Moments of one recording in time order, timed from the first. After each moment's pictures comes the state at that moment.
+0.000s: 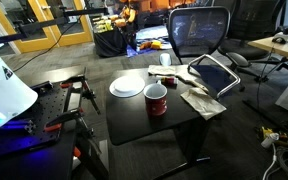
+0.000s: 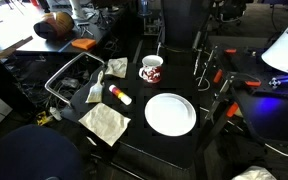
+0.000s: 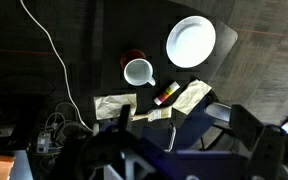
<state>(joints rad) -0.03 -0.80 -0.39 -2.58 0.01 1.92 -0.48</state>
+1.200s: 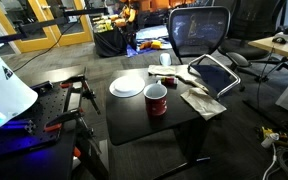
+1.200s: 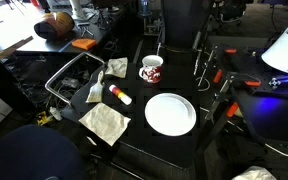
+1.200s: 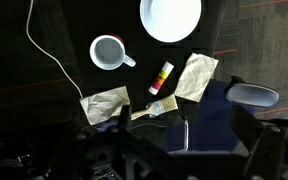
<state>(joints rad) 0.02 -0.26 0.01 -2.25 0.12 2.05 0.11</state>
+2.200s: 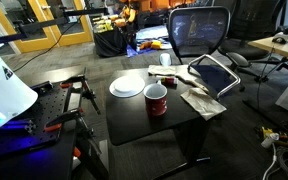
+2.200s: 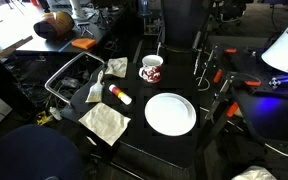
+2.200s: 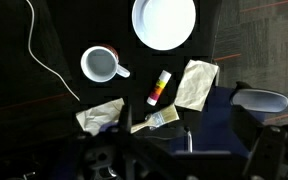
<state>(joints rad) 0.04 -0.17 0.06 -2.22 0.12 2.05 0.23</state>
